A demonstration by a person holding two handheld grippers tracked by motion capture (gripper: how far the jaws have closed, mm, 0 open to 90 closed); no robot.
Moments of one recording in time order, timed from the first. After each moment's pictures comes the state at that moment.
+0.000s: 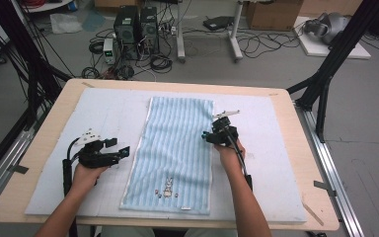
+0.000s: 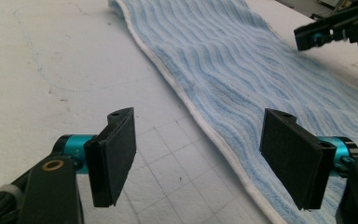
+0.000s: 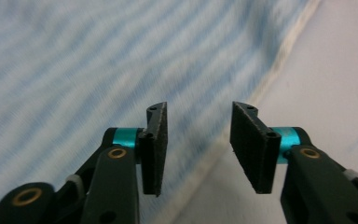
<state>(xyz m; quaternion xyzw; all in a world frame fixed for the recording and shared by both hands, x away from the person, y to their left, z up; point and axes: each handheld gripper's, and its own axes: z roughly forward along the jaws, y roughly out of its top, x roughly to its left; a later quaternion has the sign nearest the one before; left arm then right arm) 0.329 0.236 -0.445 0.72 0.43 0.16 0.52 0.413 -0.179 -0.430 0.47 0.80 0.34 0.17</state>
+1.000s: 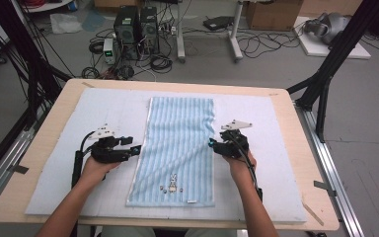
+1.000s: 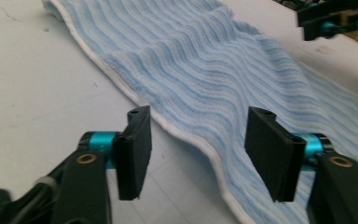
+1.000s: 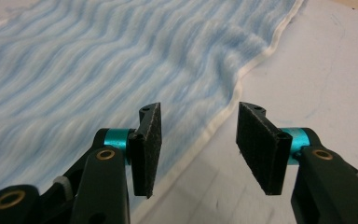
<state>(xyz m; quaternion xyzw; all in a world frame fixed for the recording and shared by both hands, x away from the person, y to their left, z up) 0.352 0.205 -0.441 0.76 0.37 0.11 0.52 0.364 -0.203 -0.419 0.43 0.79 0.37 0.21</state>
